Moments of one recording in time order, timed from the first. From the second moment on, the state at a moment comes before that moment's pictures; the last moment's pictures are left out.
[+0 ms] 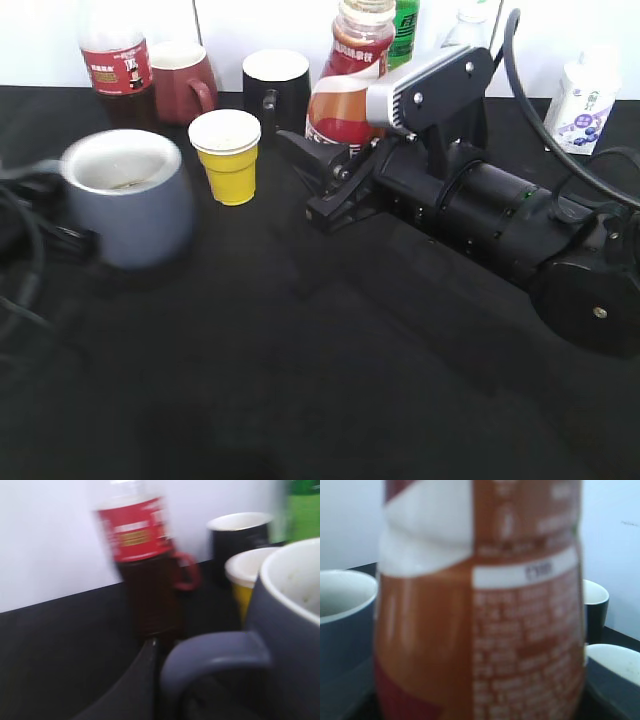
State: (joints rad) left arm -0.33 1.60 -0.28 -0.12 -1.14 0.22; right arm 0.70 1.73 -0.64 -0.11 -1.00 0.04
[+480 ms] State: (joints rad) left arm 0.06 1.75 -0.40 -0.13 -1.15 0.23; right arm 0.70 1.73 -0.64 -0.11 -1.02 0.04
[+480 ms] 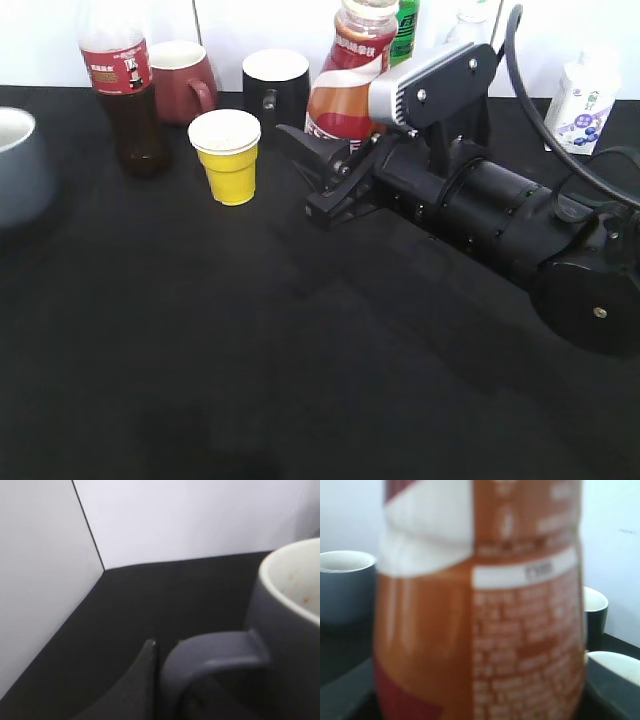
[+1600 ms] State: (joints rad) left arm 0.06 2.23 -1.13 -0.05 -0.88 0.13; right arm 0.70 1.73 -0.64 -0.10 -1.00 0.02
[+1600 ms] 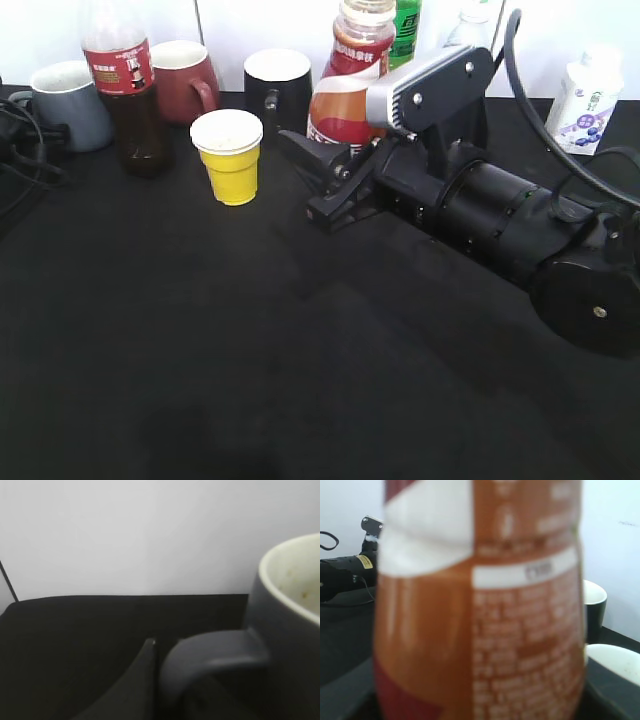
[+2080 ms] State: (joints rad) left arm 0.04 2.20 -1.02 -0.07 -0.98 0.13; right arm 0.70 1.73 -0.64 -0.08 -1.00 0.02
